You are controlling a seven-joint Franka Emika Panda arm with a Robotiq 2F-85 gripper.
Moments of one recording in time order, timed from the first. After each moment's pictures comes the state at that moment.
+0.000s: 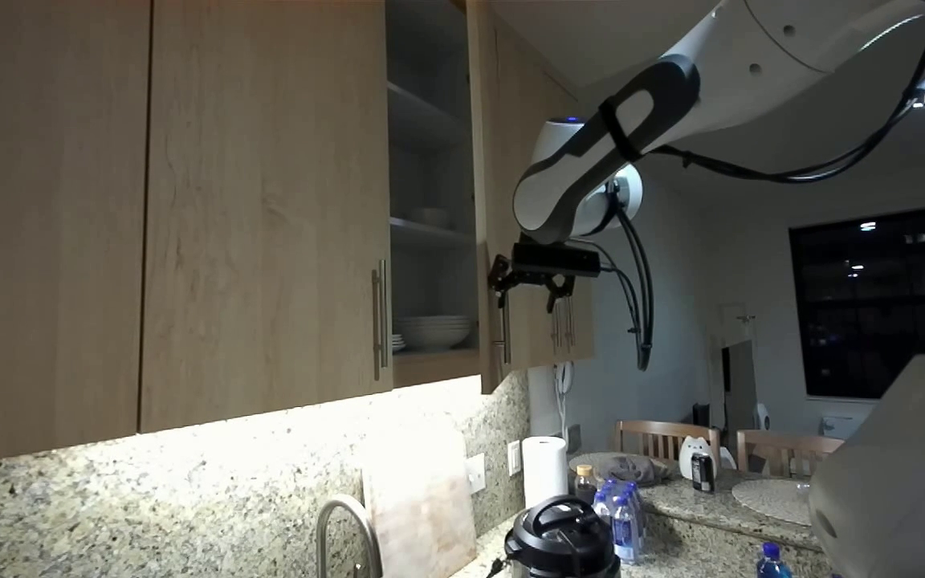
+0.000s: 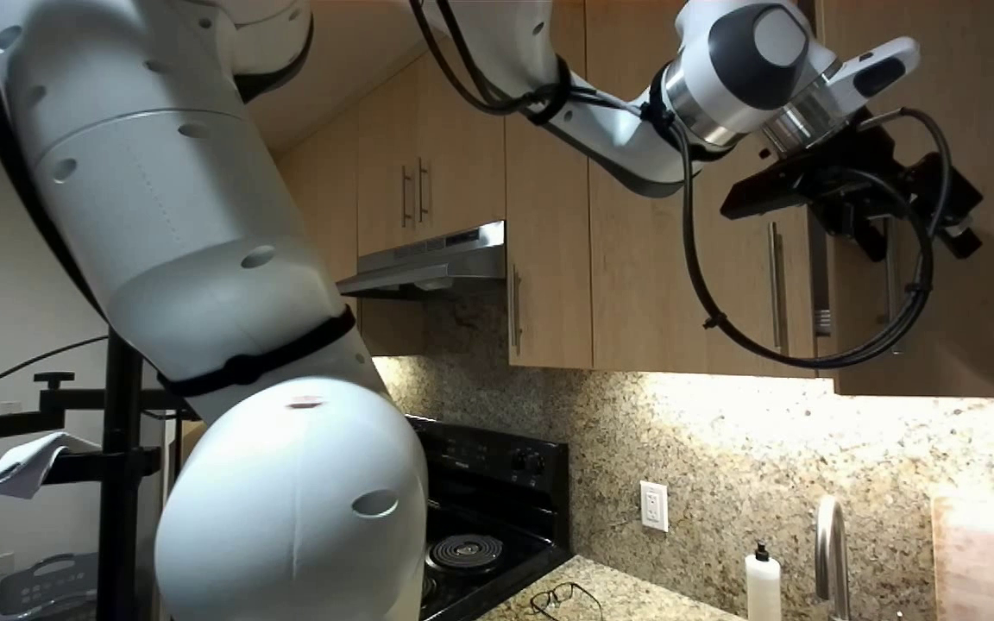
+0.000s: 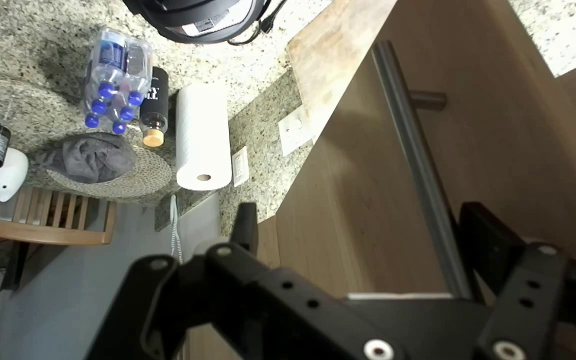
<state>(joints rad) -0.35 -0.45 0.03 -2.30 -0.22 2.57 0.55</state>
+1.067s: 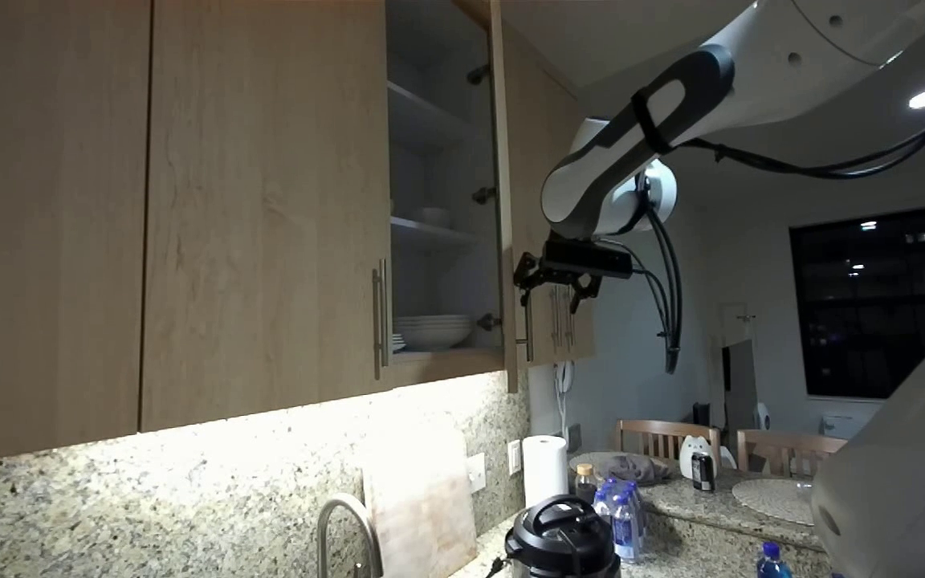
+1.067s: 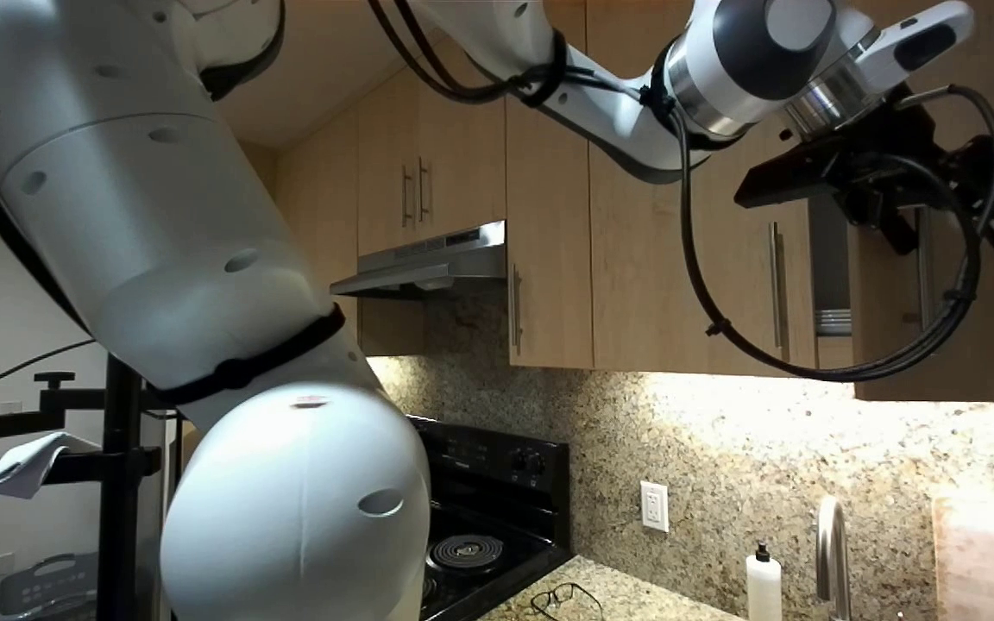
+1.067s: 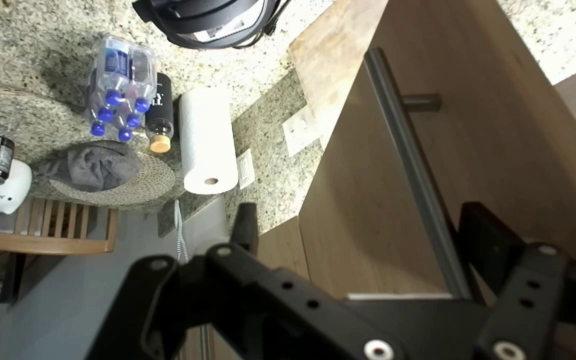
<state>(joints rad) -0.33 -0.52 -0.07 -2.37 -0.14 2.60 0.43</state>
